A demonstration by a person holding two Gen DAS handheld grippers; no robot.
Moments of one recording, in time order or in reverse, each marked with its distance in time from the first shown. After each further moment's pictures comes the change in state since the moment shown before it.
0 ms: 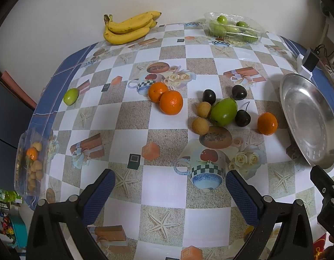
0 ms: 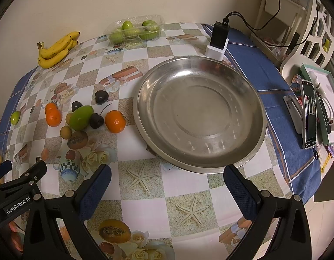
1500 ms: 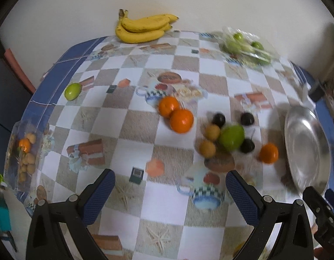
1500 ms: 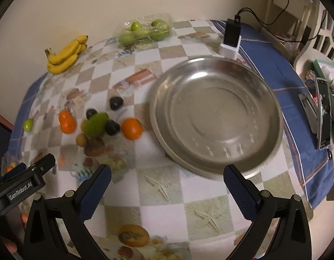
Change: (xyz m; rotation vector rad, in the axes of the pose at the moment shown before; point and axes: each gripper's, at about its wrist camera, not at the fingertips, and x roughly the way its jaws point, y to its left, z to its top) left arm 0.004 0.029 0.029 -0.153 -0.012 -0.070; right arm 0.003 0.007 0.020 0.032 0.021 0.118
